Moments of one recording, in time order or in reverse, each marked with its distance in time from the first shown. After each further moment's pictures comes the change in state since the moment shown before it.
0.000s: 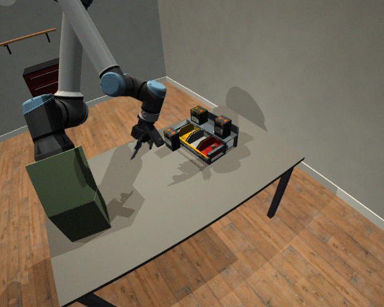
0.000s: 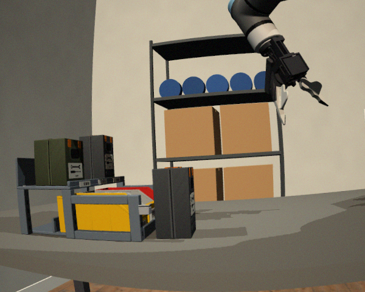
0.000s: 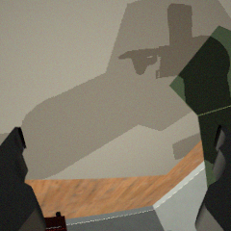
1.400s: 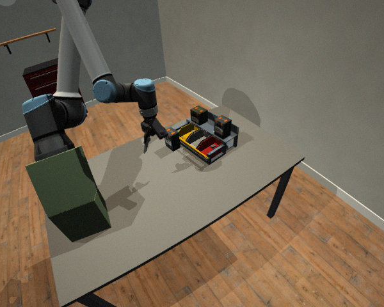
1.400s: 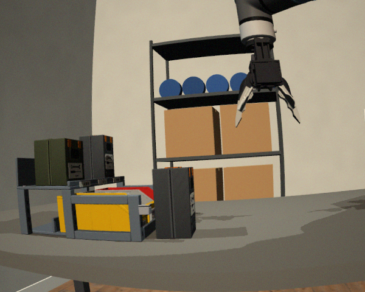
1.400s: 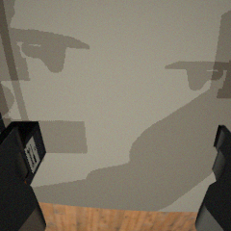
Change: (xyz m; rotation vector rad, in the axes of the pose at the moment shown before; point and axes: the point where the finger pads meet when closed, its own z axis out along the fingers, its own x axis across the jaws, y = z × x) arm -0.111 -0.015 -0.017 0.202 -0.358 0.314
